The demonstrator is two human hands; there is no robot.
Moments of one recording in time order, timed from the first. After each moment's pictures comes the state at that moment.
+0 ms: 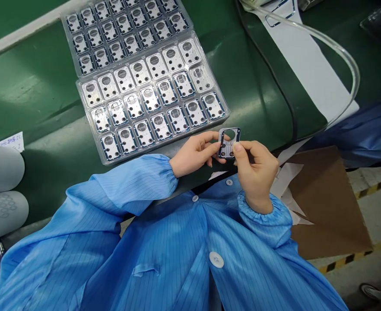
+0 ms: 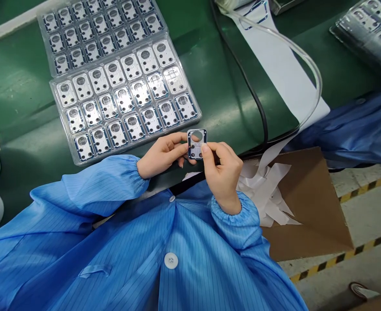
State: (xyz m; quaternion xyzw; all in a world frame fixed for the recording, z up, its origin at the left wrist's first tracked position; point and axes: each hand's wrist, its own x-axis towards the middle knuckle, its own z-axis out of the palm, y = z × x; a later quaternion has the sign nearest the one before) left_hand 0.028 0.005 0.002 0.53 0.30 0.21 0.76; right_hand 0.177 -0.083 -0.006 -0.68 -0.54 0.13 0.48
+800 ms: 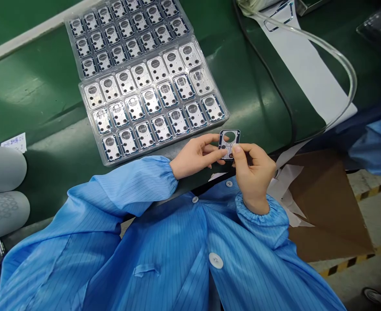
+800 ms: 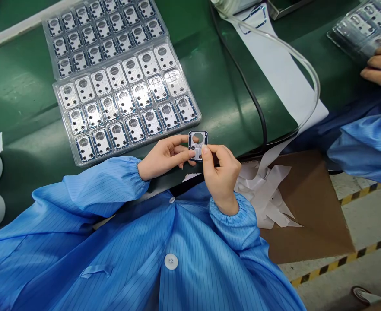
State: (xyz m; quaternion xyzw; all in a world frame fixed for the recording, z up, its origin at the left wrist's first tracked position) left_hand 0.027 0.002 0.005 0.53 0.33 0.20 0.76; right_hand 0.175 -0.083 -0.014 -0.71 -0.51 0.14 0.47
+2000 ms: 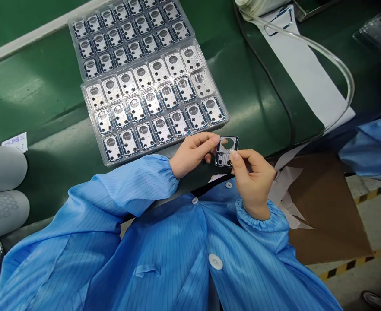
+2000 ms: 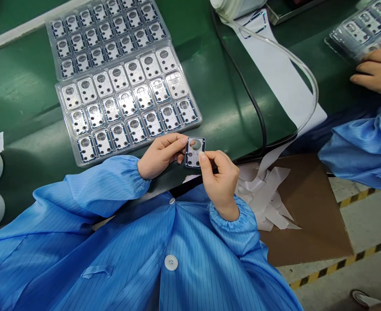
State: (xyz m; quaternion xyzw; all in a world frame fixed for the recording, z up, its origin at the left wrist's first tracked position) left_hand 0.026 0.005 0.004 0.46 0.34 0.28 0.77; right_hand 0.172 -0.091 -0.008 -0.69 -0.51 0.17 0.48
